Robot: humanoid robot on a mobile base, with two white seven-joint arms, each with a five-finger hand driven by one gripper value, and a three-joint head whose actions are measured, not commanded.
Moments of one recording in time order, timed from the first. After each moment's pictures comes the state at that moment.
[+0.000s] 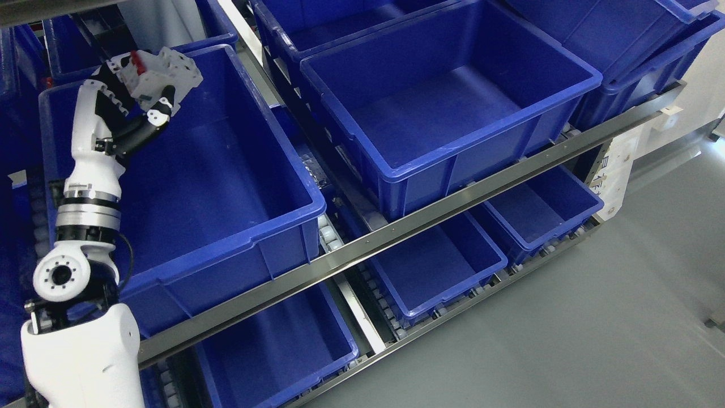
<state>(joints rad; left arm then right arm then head) -0.74 0.09 0.27 -1.59 -0.08 0.13 -0.28 0.05 0.00 -0.04 -0.16 -0.04 0.05 0.00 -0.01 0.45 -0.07</state>
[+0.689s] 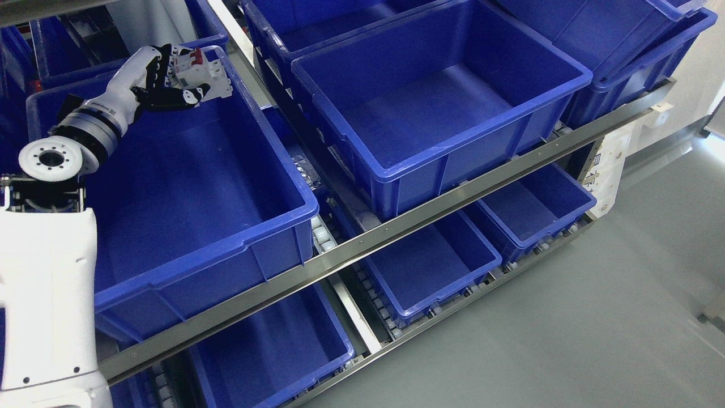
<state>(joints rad) -1.11 0.30 0.05 -1.11 -0.40 0.20 -0.55 0.05 0.00 -0.04 -0.16 -0.04 0.05 0.00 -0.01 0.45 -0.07</state>
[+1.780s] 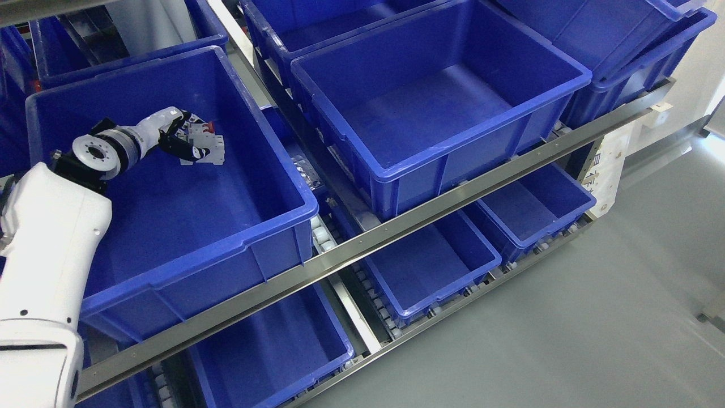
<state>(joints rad) -1.32 0.35 -0.26 -0.53 -0.53 0.11 -0.53 0.04 0.00 -0.04 -0.16 -0.04 0.05 0.00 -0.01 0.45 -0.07</state>
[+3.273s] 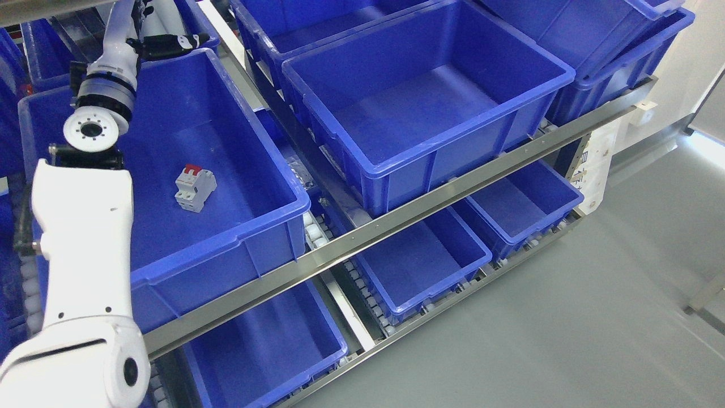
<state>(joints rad) -1.24 0.14 0.22 -0.81 -0.37 -0.15 -0.16 0.04 0.00 -0.04 -0.16 -0.04 0.05 0.00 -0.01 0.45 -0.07</state>
